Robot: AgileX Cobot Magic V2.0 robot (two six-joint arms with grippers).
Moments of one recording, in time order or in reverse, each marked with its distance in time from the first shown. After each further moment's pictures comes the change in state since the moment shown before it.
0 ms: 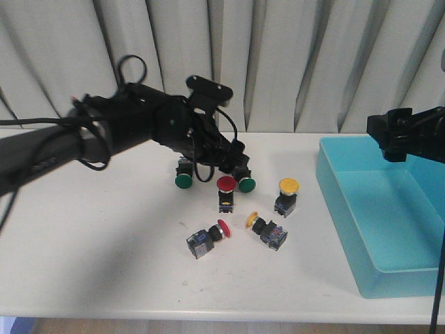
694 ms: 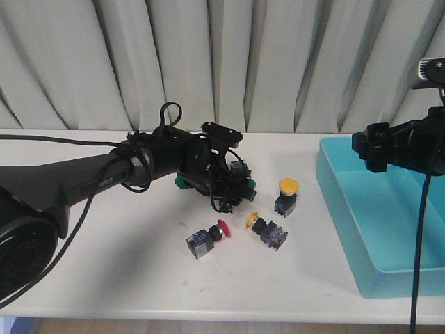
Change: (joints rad) left arm -0.006 0.216 -0.063 -0.068 -0.020 0.000; right arm 0.000 0.106 0.000 0.016 0.000 0.000
